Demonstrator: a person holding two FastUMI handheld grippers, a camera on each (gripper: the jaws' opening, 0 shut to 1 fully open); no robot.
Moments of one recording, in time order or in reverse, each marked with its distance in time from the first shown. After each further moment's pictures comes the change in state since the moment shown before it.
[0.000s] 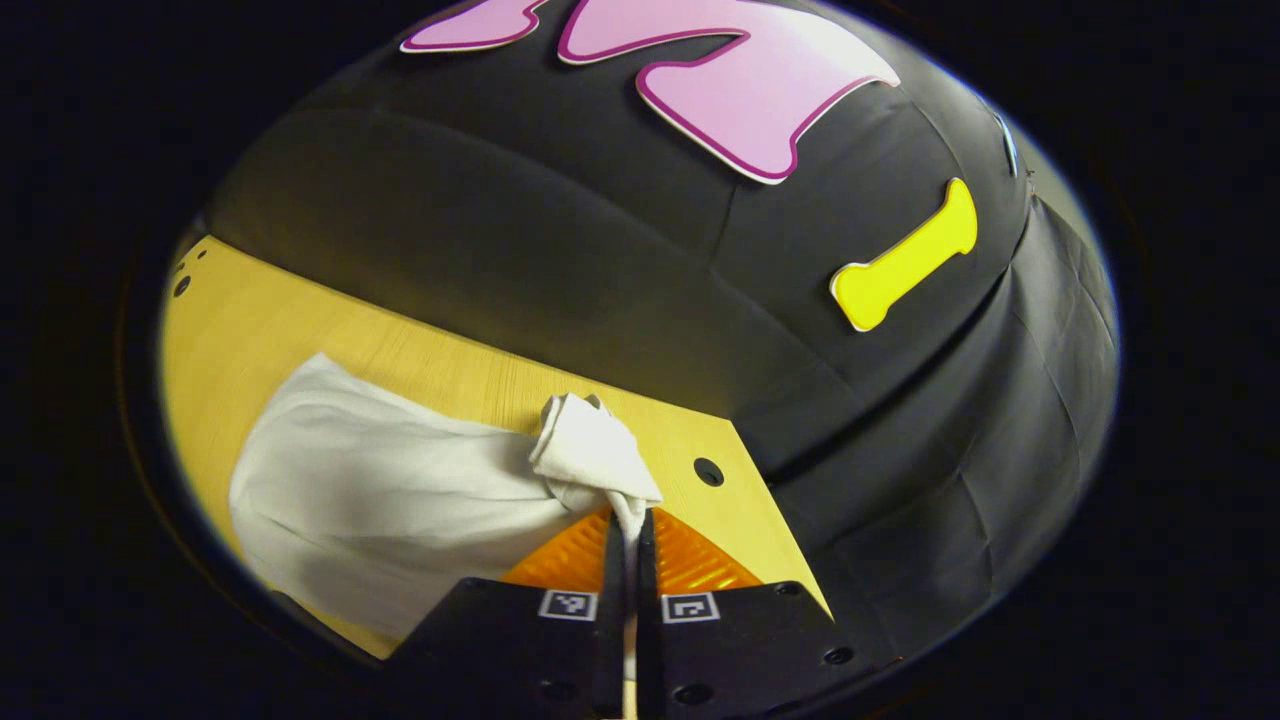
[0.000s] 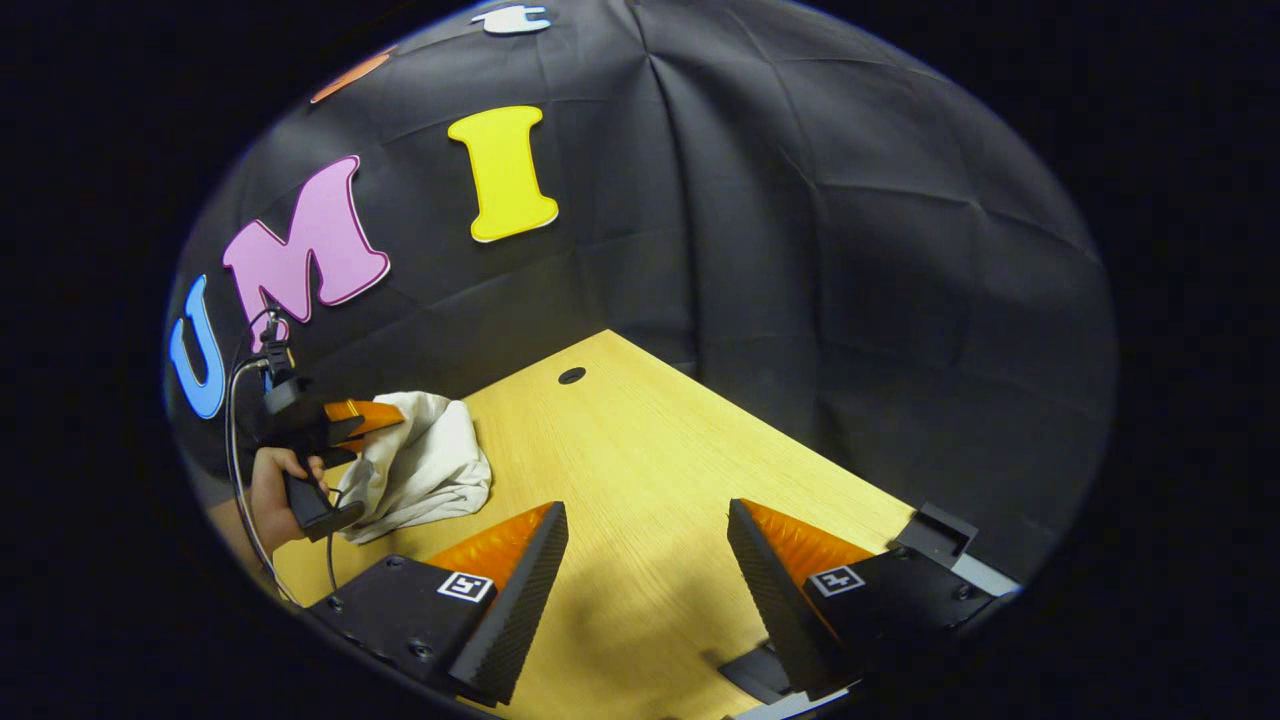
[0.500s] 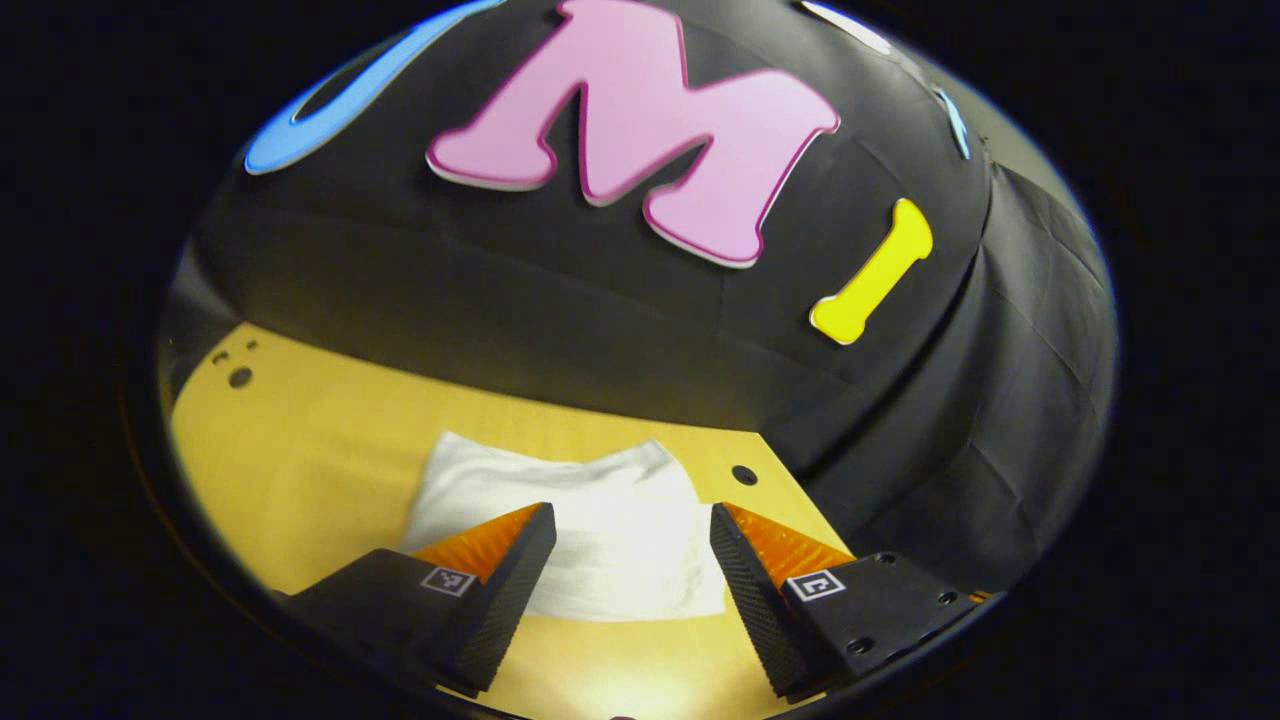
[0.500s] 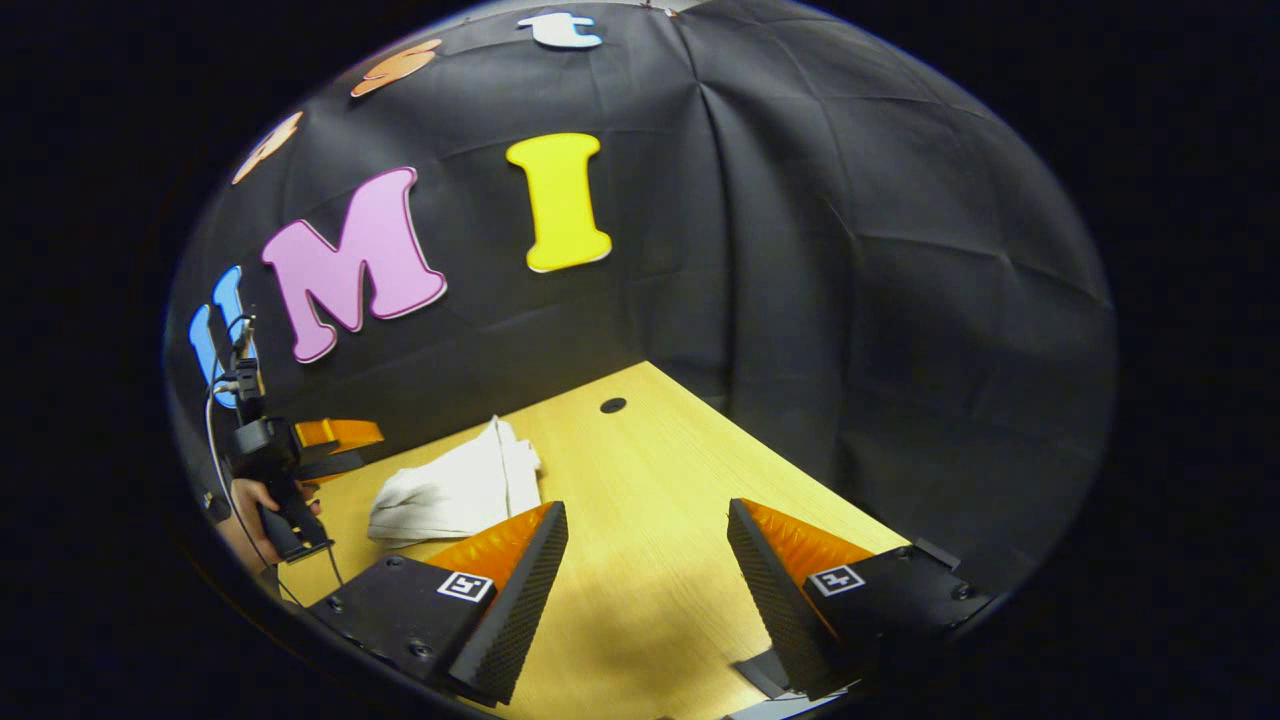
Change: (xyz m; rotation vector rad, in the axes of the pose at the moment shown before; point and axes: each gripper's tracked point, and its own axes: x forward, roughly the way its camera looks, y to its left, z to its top) left arm -0.180 0.049 0.059 0.221 -0.170 0.129; right arm -0.042 0.056 0.041 -0.078 -0.091 0.091
